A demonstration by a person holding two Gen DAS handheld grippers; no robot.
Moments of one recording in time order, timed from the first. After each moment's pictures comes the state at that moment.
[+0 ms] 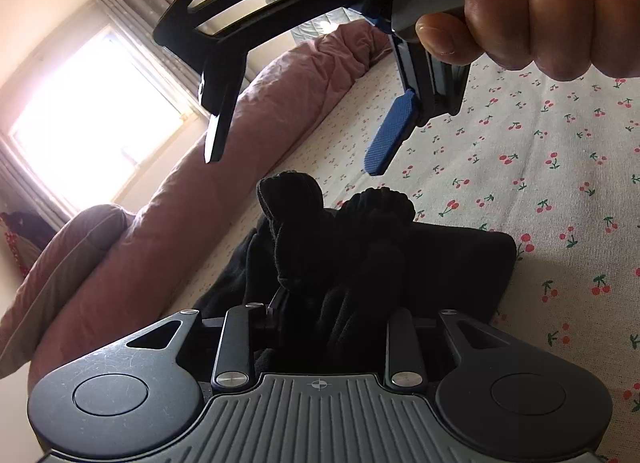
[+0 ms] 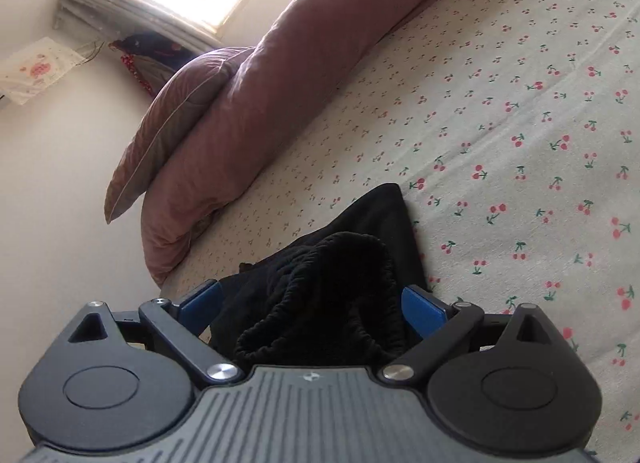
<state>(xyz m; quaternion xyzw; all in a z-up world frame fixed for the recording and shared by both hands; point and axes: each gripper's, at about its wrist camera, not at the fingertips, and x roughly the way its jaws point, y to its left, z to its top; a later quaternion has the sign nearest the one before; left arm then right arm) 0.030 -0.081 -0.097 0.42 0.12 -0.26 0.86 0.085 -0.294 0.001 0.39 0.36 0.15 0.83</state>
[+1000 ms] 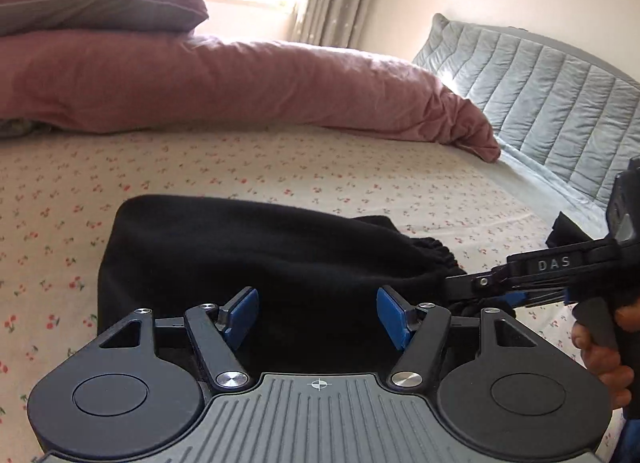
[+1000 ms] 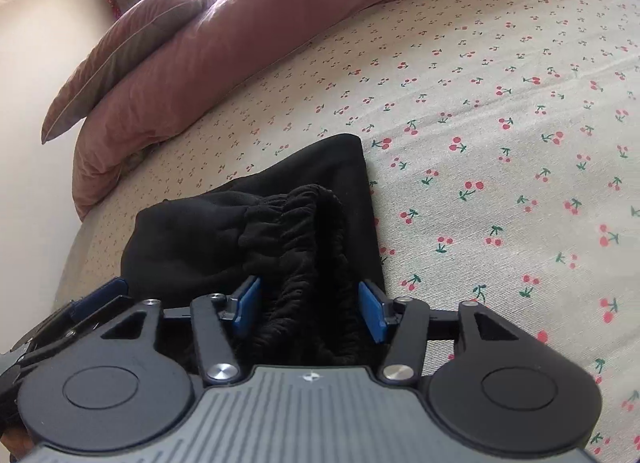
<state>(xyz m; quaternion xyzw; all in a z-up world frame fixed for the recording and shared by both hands) 0.143 0.044 -0.066 -0.02 0.32 -0.28 0.90 0.086 -0.274 -0.014 0.25 0.42 0.06 0.87</state>
